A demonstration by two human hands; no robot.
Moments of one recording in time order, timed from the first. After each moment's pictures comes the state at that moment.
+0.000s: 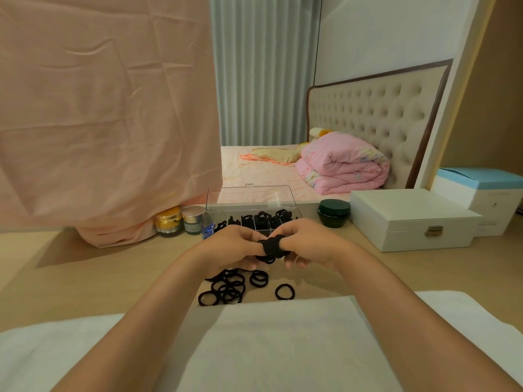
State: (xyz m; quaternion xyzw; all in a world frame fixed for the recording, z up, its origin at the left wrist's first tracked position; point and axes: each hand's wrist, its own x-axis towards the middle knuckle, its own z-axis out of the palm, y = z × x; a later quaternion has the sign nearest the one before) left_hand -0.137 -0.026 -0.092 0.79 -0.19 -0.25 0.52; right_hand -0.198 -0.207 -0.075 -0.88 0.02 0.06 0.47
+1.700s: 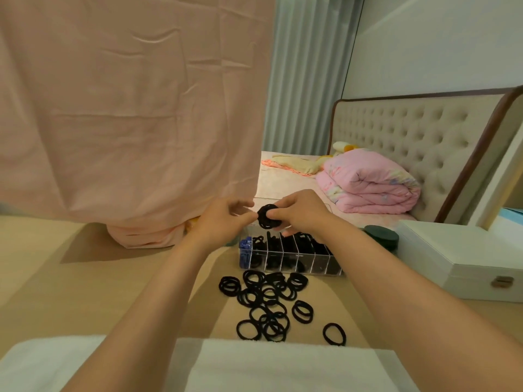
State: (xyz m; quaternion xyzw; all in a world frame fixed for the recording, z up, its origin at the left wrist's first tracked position) left_hand -0.047 0.045 -0.081 0.83 -0.19 0.05 0.53; right_hand -0.068 -0.142 -0.047 -0.87 0.03 -0.06 0.49
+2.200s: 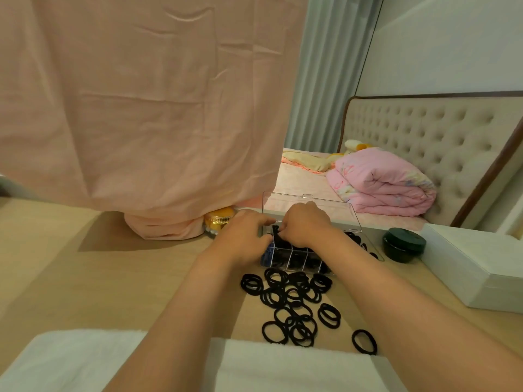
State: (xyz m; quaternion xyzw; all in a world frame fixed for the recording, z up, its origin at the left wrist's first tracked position) left_hand -0.036 0.052 -0.122 0.91 -0.25 0.10 0.33; right_hand -0.031 -0.104 -0.083 -1.00 0.03 -0.05 -0.01
